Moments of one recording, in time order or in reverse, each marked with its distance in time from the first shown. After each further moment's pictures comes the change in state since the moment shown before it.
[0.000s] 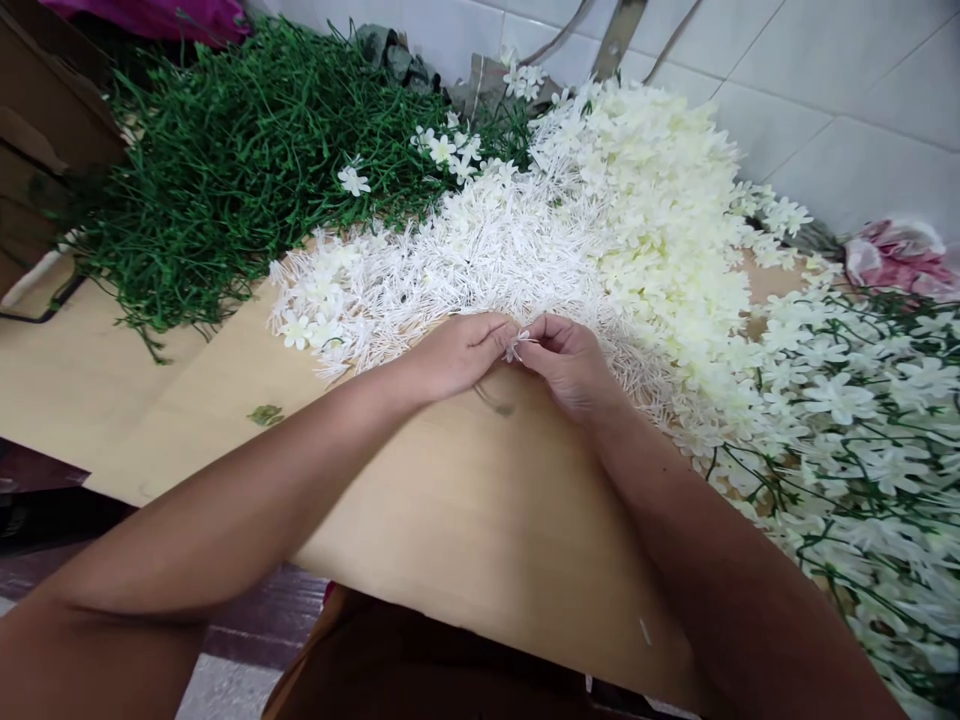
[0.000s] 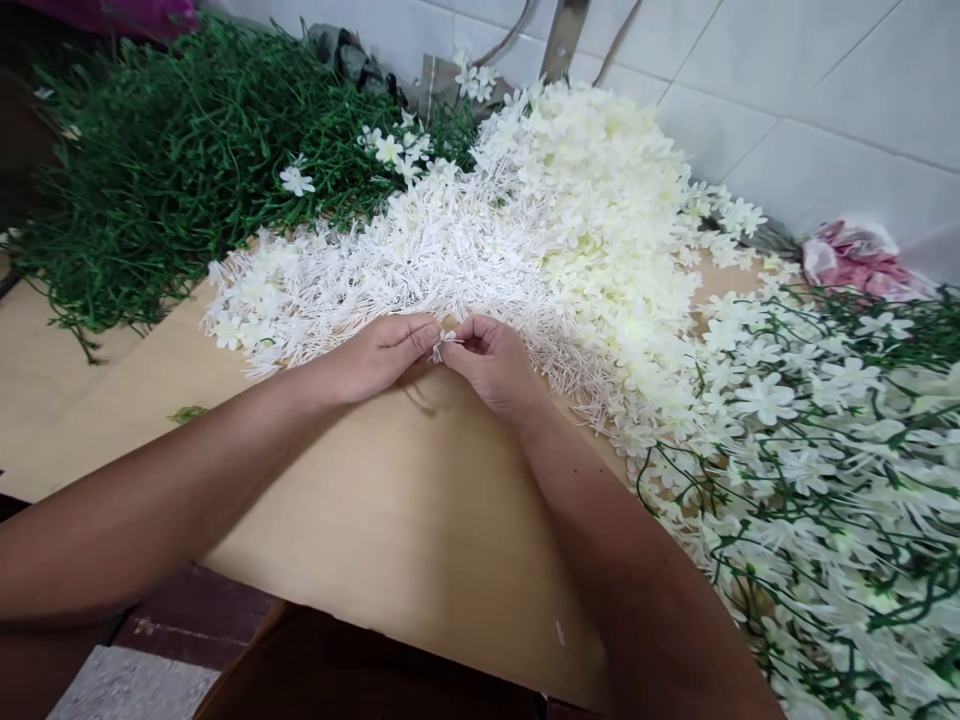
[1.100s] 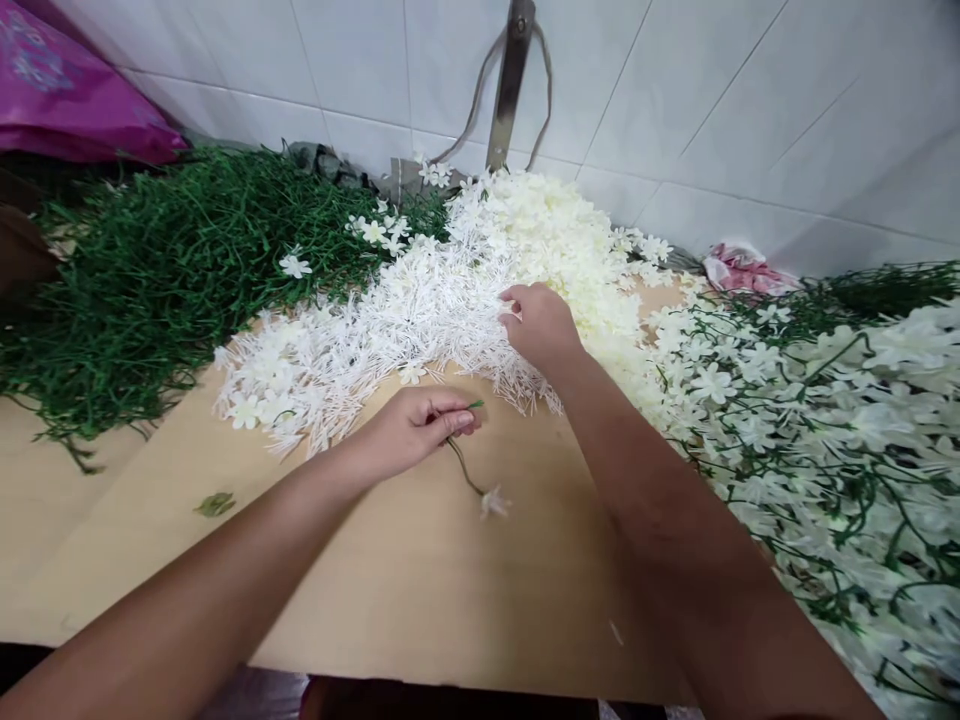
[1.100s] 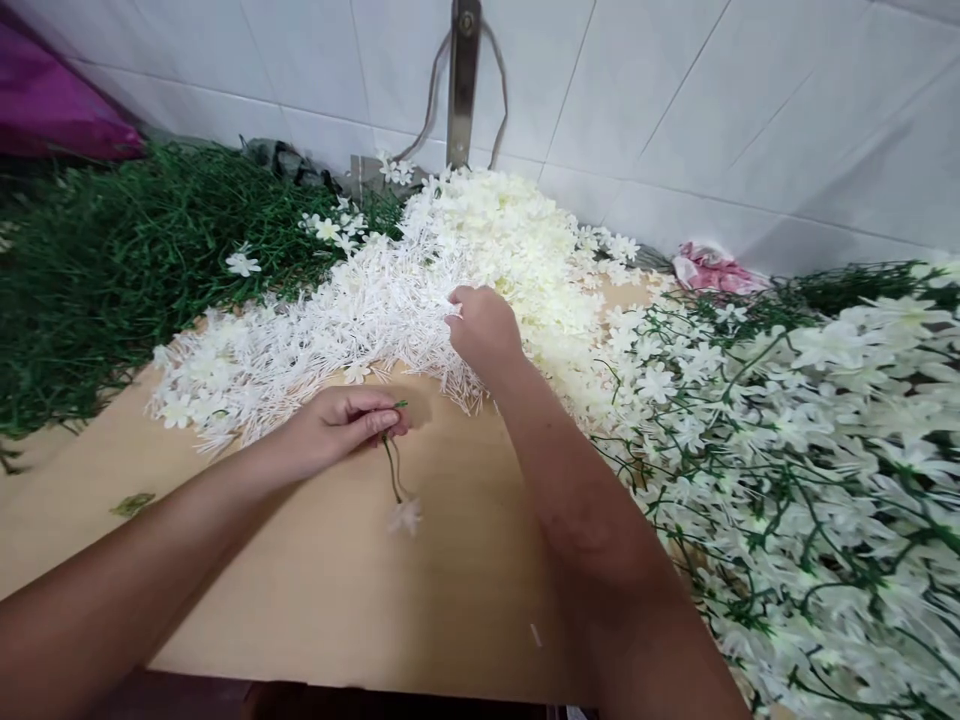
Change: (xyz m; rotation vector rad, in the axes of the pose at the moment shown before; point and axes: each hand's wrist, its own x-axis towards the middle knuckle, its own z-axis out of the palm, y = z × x) left_hand -0.016 0.011 0.005 -0.208 -0.149 0.031; right_hand 0.045 -0.052 -0.045 -1.040 0.324 -0.231
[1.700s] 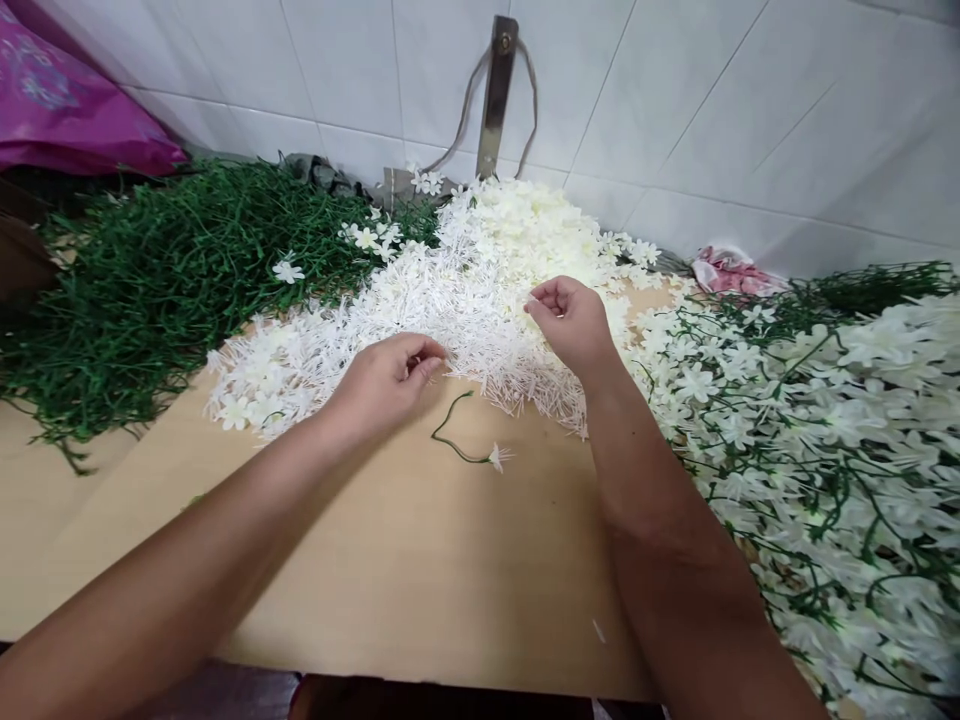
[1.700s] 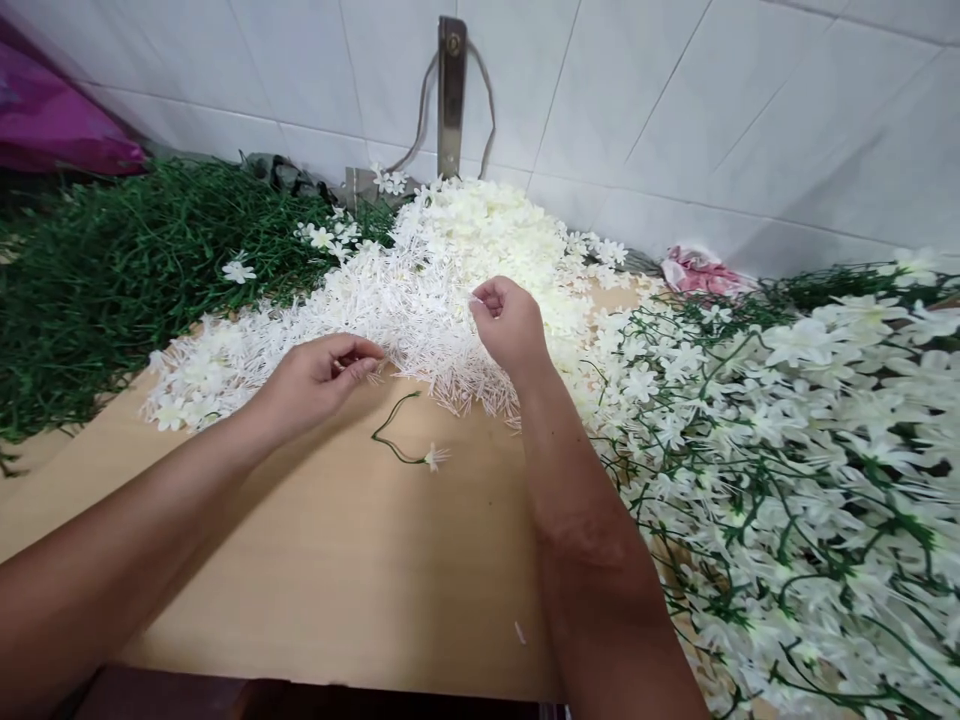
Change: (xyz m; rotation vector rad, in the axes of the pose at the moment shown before) left_hand 0.022 0.005 -0.021 0.488 0.353 0.003; right_hand -0.009 0.028 -0.023 0.494 0.158 0.061
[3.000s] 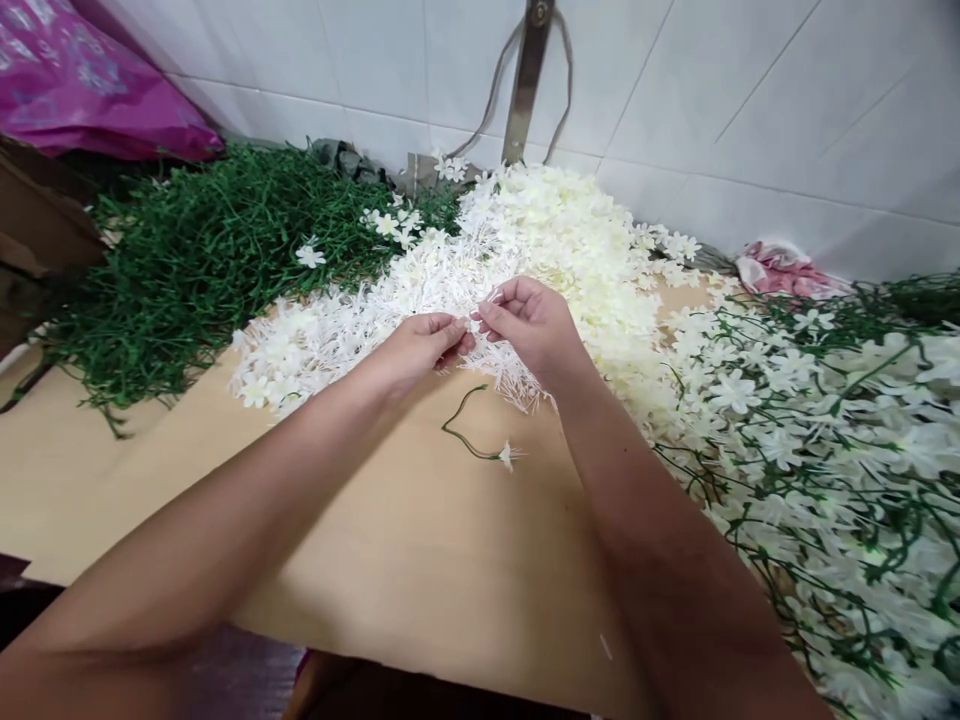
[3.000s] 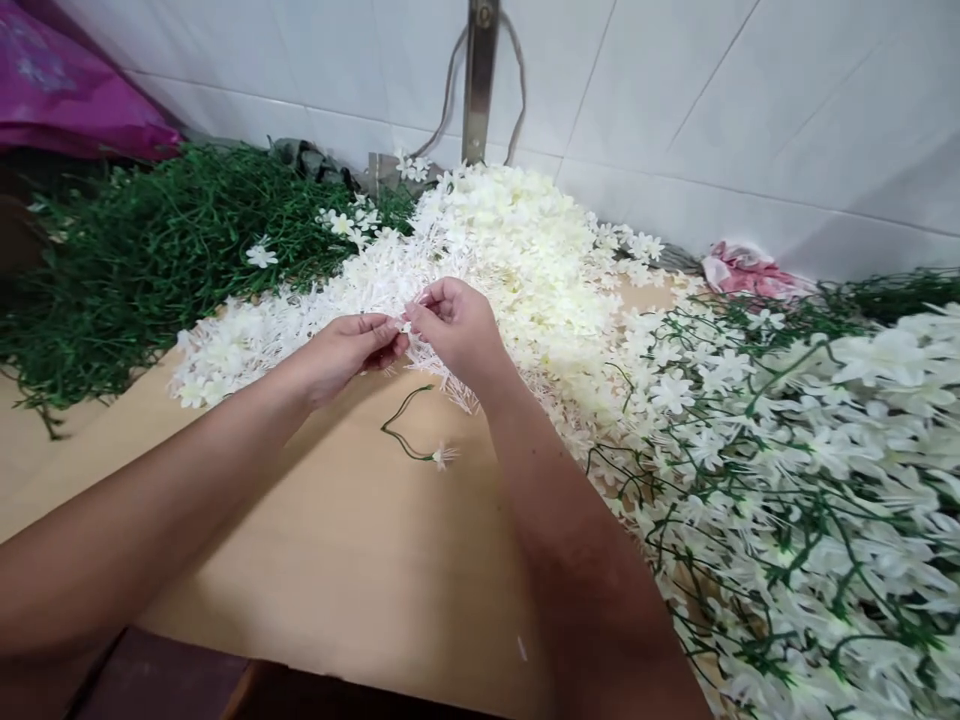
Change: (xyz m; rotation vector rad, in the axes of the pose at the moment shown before) left_hand 0.026 0.026 0.009 -0.742 -0.029 -0.407; right_hand -0.019 -0.029 0.048 0.494 -0.329 0.029
